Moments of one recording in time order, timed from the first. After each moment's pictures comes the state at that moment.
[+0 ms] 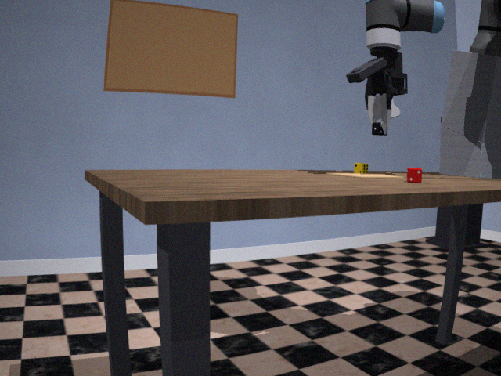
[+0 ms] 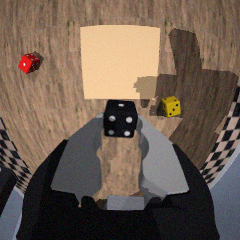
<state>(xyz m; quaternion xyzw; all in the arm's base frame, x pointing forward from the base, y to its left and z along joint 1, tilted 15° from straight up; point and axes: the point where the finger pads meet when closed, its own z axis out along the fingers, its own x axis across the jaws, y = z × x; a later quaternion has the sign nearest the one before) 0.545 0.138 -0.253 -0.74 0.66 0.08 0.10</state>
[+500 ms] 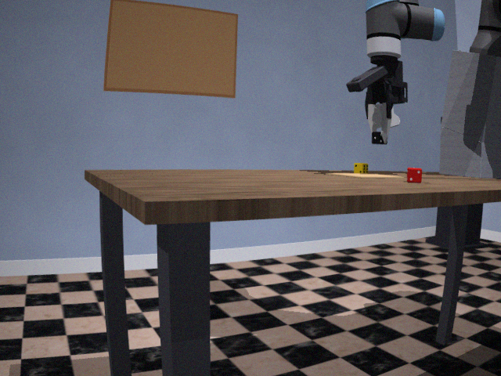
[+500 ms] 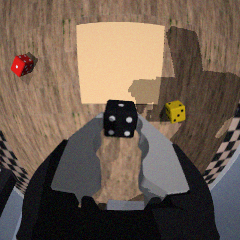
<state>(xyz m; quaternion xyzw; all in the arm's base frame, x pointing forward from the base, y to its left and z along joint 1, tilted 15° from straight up) 0.545 0.144 -0.275 -0.74 0.66 0.08 0.10</state>
